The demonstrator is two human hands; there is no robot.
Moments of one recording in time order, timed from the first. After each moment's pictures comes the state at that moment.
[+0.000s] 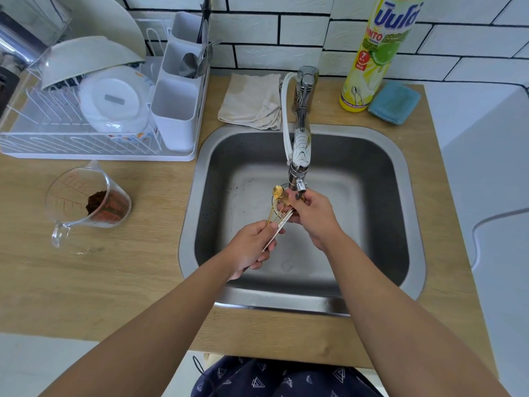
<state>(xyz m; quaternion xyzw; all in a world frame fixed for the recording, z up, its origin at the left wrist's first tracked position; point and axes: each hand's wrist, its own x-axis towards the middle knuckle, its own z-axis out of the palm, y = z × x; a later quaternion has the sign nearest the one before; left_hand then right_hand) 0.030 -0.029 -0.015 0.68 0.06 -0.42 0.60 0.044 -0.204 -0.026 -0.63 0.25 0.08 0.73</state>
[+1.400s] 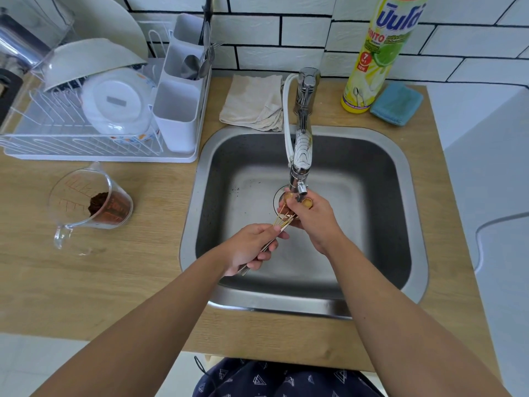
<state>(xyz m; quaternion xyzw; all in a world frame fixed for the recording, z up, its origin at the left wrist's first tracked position) 0.042 -0.021 -0.011 0.62 0.05 -0.50 0.60 0.040 -0.206 -0.026 -0.61 0.22 0.09 0.75</state>
